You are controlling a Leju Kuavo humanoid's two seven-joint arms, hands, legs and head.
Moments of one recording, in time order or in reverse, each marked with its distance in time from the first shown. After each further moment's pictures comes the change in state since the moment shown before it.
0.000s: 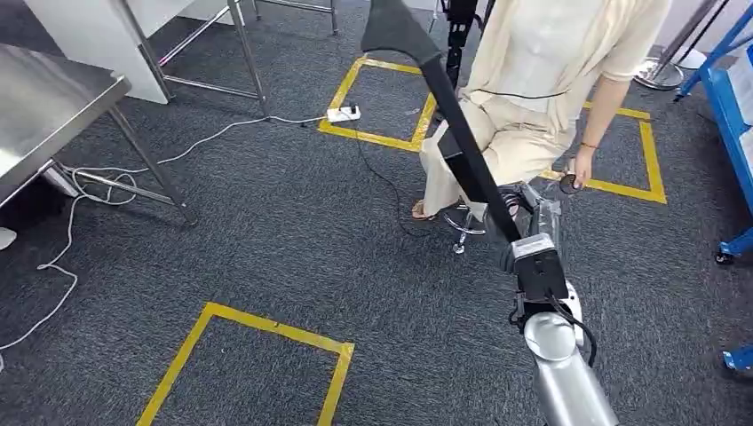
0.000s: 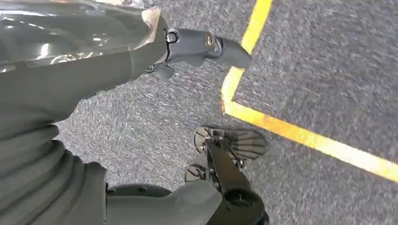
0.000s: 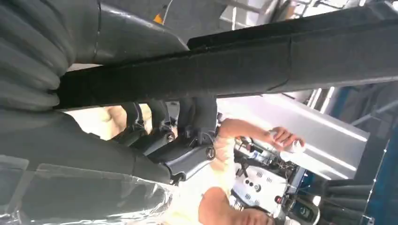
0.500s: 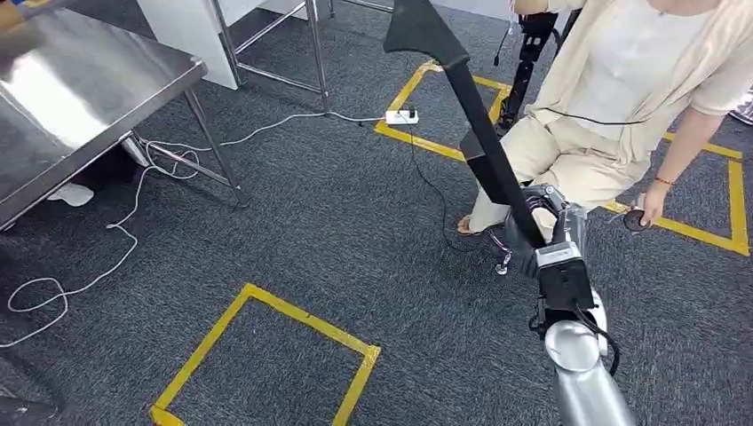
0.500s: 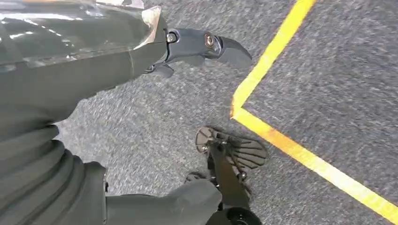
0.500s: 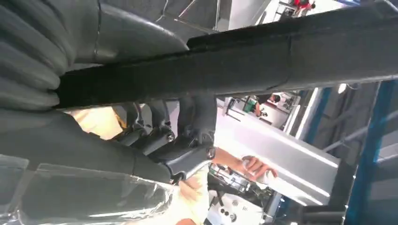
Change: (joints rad) left arm 0.008 -0.007 0.007 0.001 0.009 0.011 0.003; right arm 0.028 -0.041 -0.034 -0.063 -0.003 0.014 0.012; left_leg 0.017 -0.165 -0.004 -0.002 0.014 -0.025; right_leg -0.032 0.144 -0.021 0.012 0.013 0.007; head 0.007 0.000
